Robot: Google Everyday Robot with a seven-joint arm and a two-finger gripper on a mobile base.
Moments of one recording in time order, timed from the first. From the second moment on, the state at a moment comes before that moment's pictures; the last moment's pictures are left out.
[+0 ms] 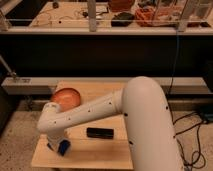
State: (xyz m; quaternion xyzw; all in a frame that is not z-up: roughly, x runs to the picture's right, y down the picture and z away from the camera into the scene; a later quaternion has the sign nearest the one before) arm -0.251 0.279 0.768 -0.08 -0.35 -0.87 0.33
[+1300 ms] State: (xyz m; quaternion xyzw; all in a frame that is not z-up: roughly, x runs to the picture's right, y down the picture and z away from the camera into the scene) arm -0.185 0.229 0.802 -0.08 -0.37 -0.80 0.47
